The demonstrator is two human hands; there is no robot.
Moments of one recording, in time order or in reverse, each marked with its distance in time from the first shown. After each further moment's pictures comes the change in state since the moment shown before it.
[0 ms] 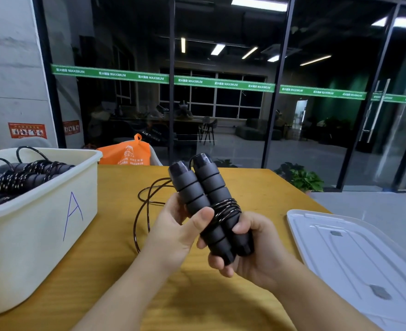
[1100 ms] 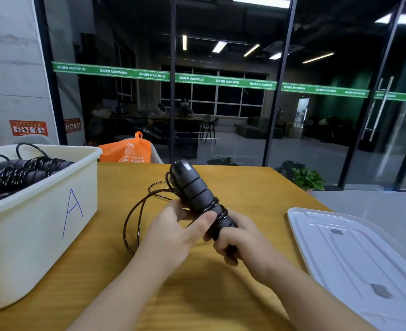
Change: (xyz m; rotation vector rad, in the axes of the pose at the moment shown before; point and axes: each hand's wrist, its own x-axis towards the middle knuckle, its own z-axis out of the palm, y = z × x) left_hand 0.001 -0.009 -0.006 0.509 0.145 -0.049; right_hand 0.004 0.009 -0.005 -0.638 0.388 -0.091
